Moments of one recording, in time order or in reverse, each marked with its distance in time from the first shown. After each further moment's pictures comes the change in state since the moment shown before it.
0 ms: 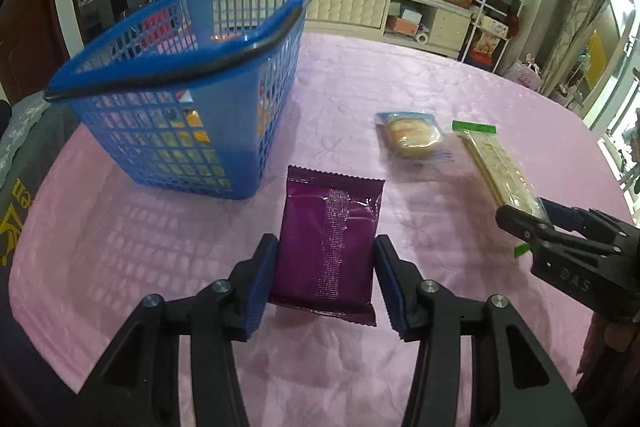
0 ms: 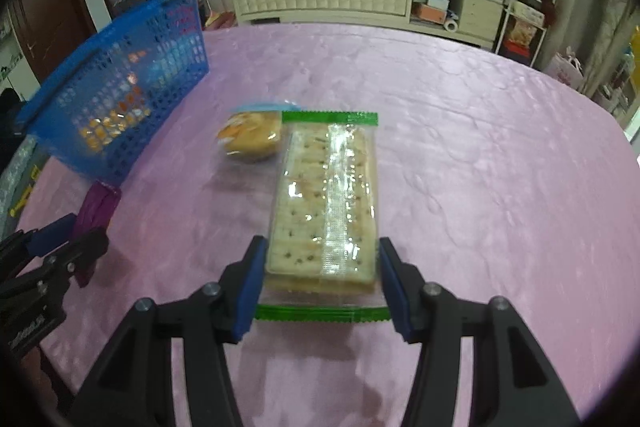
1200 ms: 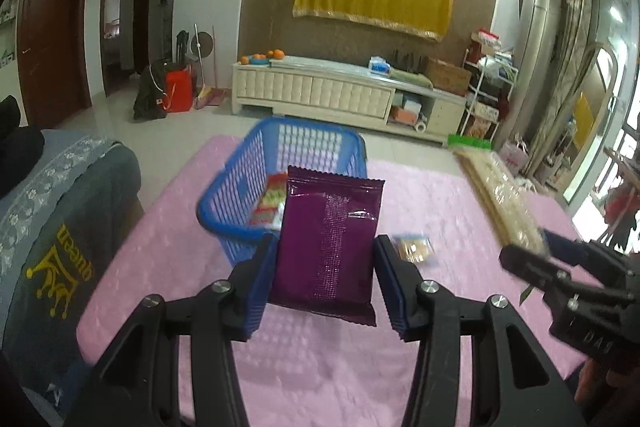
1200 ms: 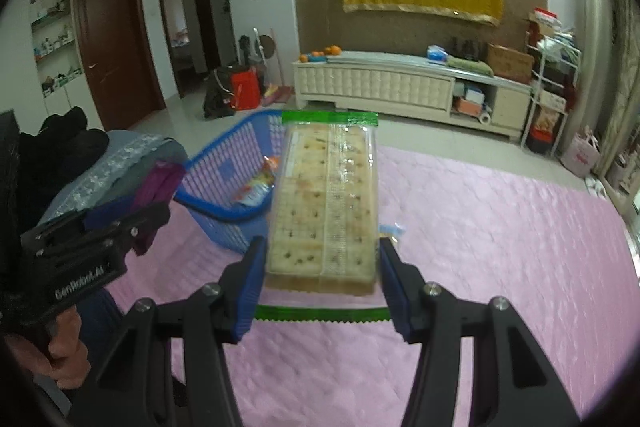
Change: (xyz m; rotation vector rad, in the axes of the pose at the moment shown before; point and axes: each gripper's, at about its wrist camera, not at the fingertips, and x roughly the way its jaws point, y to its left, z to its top) left arm -0.140 0.079 0.046 -0.065 -0.302 -0.012; right arm -0.134 0.110 0.041 -0.130 -0.278 0.129
